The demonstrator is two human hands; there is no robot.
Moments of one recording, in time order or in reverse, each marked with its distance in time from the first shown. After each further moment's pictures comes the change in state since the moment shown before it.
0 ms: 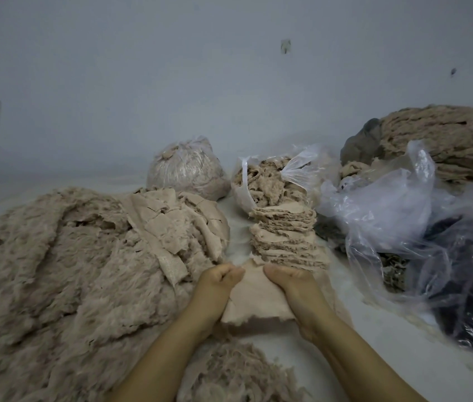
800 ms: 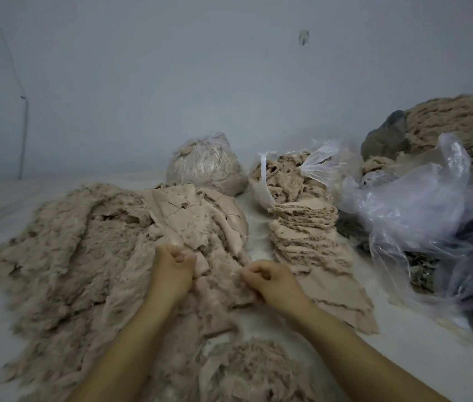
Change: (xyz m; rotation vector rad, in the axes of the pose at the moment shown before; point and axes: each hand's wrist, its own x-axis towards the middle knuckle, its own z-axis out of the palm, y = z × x) left_hand 0.000 0.019 -0.078 0.276 0.480 -0.055; right_hand 0.012 0.010 0.045 -0.410 -0.239 -0.165
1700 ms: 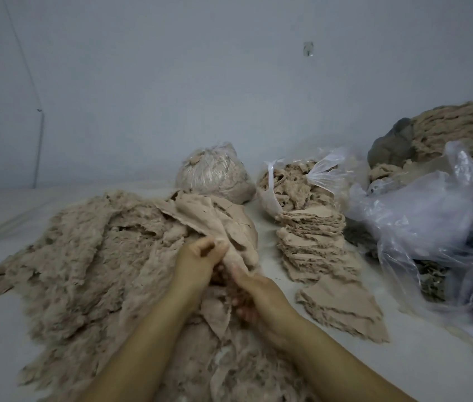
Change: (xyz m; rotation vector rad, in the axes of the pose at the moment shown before) left_hand -0.008 0.028 0.005 -0.286 -0.216 0.174; right_hand -0.017 -0.023 0.036 0.581 -0.157 0.165
